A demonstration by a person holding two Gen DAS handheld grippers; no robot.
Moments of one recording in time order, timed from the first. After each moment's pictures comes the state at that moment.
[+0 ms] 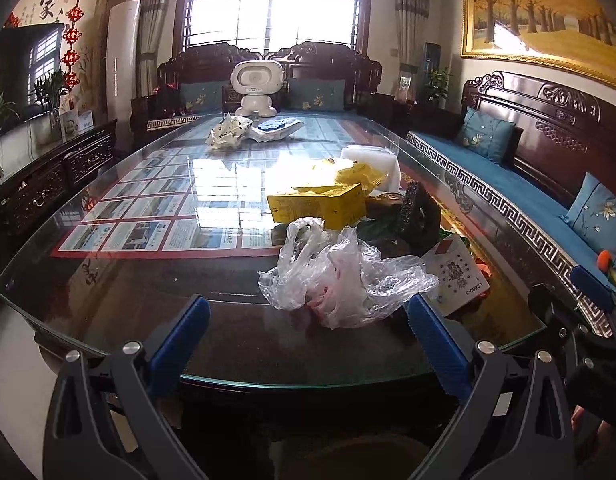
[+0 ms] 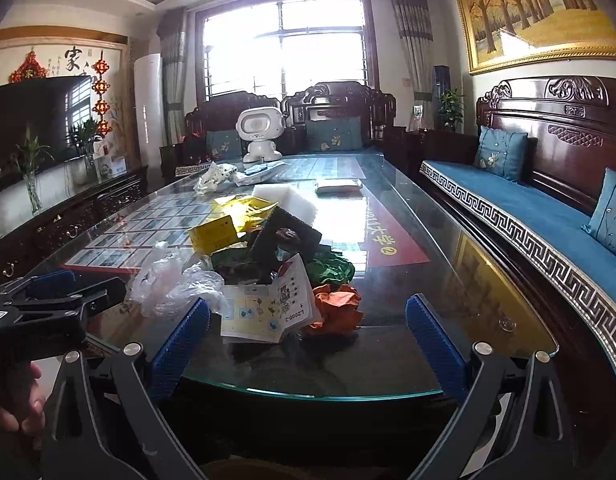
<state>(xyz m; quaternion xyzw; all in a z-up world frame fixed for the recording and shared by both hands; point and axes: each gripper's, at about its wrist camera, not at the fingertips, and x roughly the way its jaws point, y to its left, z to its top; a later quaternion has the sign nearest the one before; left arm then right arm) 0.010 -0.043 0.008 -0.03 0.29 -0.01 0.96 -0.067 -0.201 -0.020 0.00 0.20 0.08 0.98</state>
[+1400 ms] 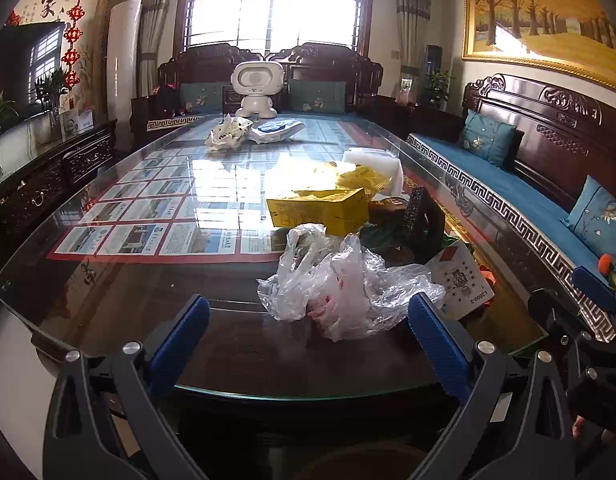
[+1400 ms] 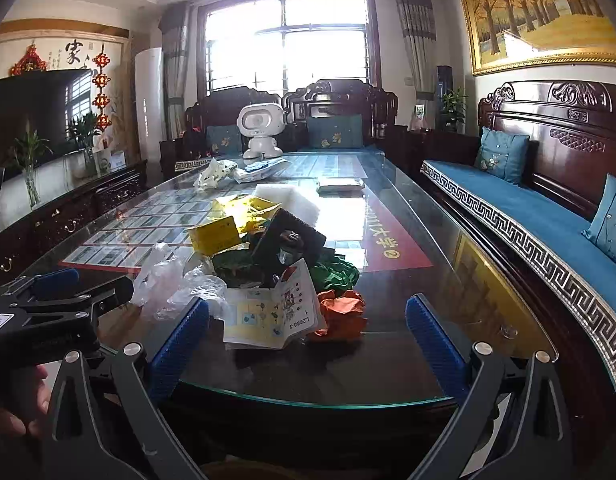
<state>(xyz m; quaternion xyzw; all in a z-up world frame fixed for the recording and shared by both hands) 0.018 -0.040 0.004 -0.03 0.29 -0.01 0.96 -0.064 -0.194 -0.015 -0.02 0.21 0.08 0.97</state>
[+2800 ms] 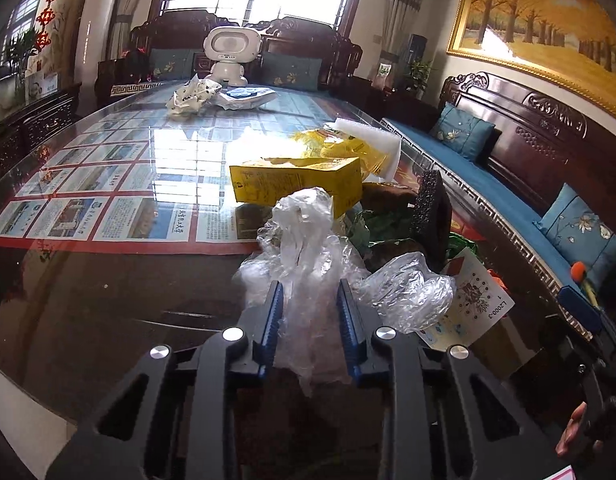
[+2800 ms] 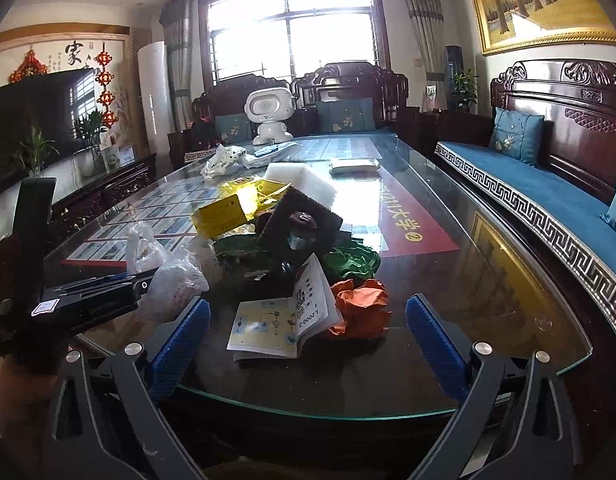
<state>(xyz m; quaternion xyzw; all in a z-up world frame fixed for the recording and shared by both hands) 0.081 -0.022 -0.034 -0.09 0.32 -0.09 0.94 -0.041 -0.192 -0.031 0.01 0.24 0.12 0.96</state>
